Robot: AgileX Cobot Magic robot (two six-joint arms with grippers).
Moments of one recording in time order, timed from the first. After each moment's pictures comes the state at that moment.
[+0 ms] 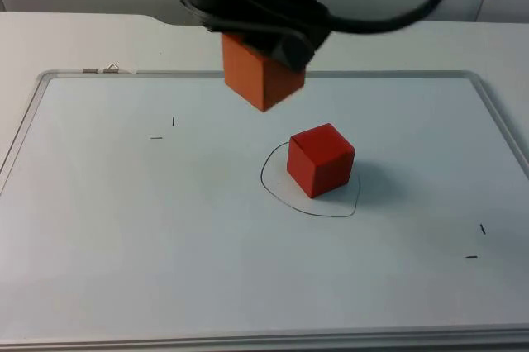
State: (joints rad) right arm 0.59 0.71 -0.99 -0.08 0.44 -0.18; left arm -0.62 1.82 -1.35 -0.26 0.60 0.40
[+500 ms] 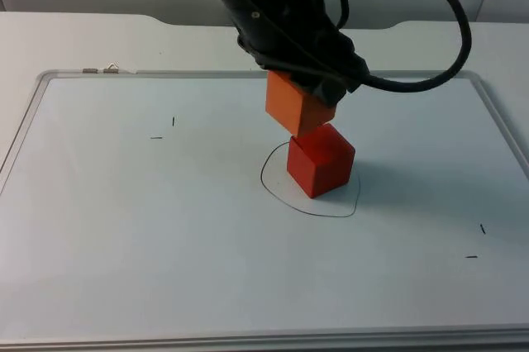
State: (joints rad) right arm 0.59 0.71 -0.99 -0.08 0.44 -0.18; left arm -0.63 2.08 -1.58 -0.28 0.63 0.47
